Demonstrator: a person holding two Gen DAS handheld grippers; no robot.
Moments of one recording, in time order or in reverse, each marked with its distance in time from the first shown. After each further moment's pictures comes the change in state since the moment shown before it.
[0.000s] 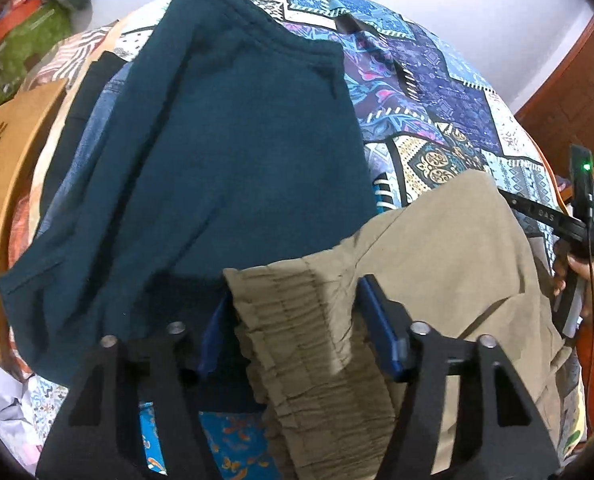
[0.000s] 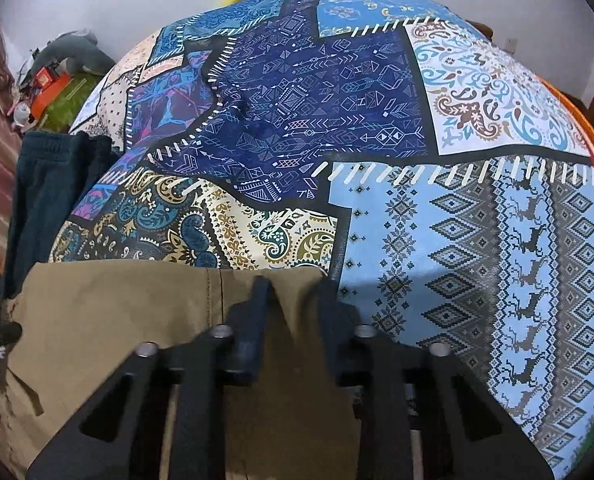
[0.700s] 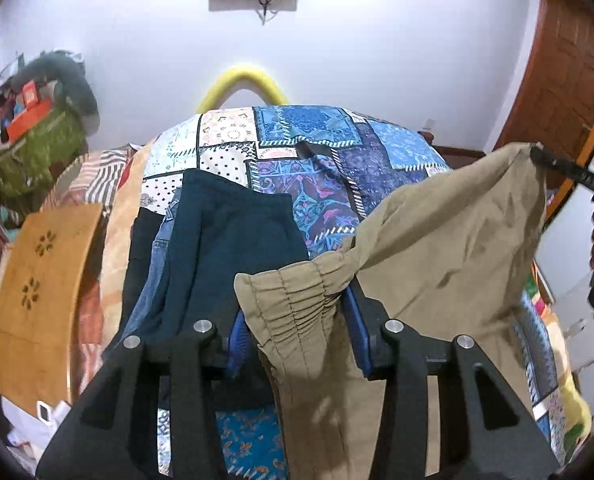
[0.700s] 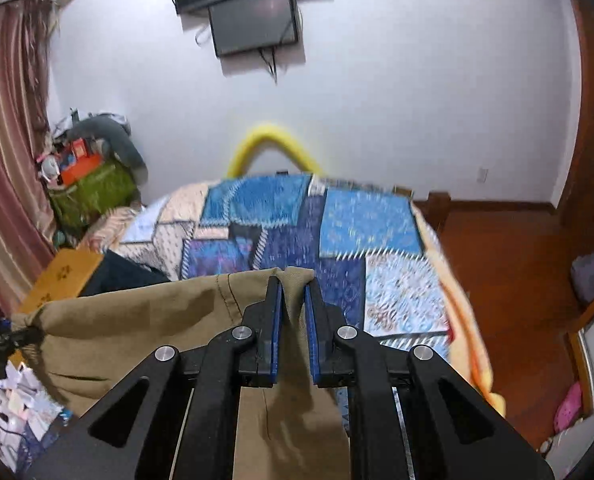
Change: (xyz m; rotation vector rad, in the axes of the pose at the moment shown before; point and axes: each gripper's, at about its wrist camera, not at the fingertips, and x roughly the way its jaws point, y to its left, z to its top) left arm -0.159 -0.063 0.017 0.152 -0.297 0.058; right arm -0.227 0.046 0.037 -0.094 -0.454 -0.069
